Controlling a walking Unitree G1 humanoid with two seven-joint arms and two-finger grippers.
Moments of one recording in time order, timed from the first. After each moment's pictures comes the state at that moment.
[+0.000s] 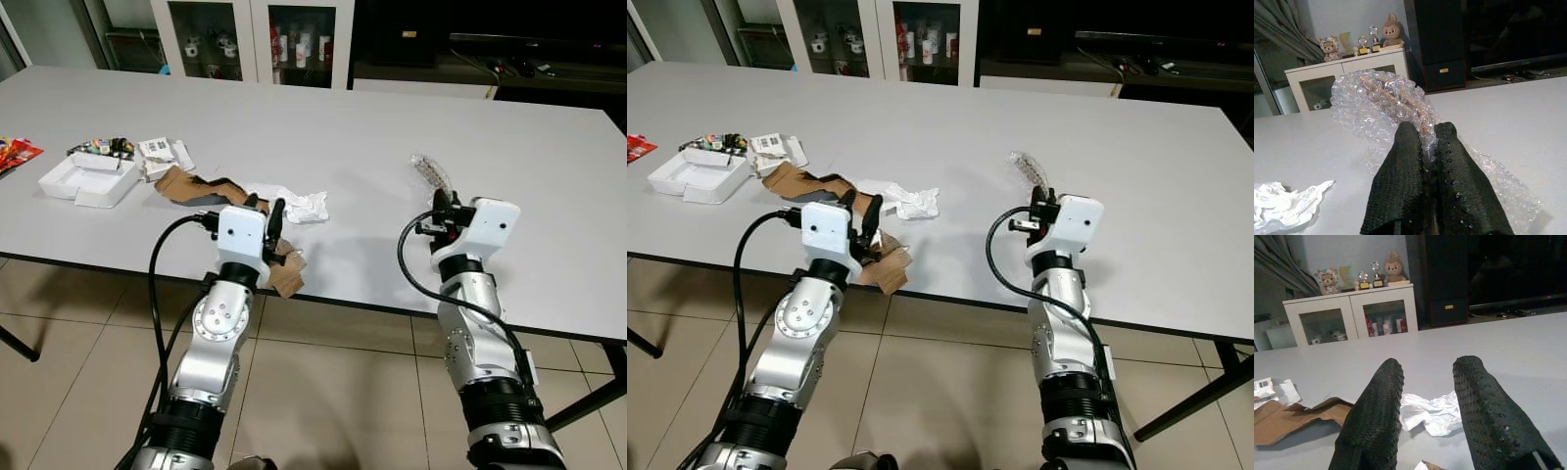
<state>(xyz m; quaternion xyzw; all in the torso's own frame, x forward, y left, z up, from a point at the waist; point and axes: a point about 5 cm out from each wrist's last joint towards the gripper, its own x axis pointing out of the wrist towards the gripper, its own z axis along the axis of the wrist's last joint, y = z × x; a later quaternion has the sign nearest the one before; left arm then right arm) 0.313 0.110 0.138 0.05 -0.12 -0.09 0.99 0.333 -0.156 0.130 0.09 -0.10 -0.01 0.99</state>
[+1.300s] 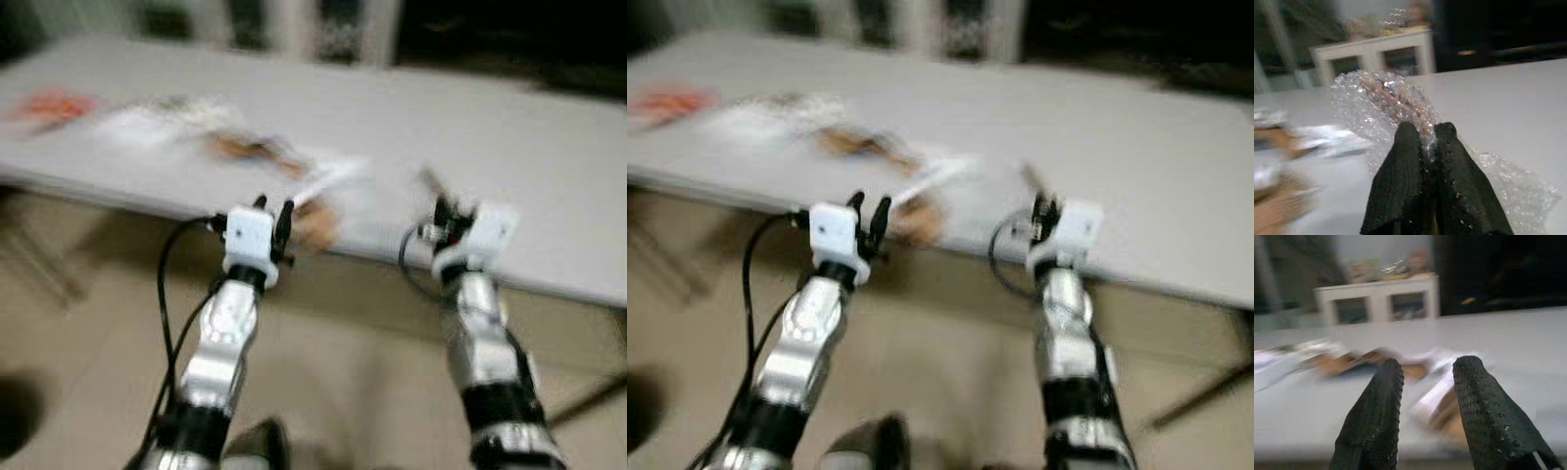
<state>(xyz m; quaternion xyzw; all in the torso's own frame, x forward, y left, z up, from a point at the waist) 0.307 0.108 0.127 0.04 -0.10 -0.09 0.99 0.332 -0.150 0.122 0.10 -0.08 -0.01 0.99</state>
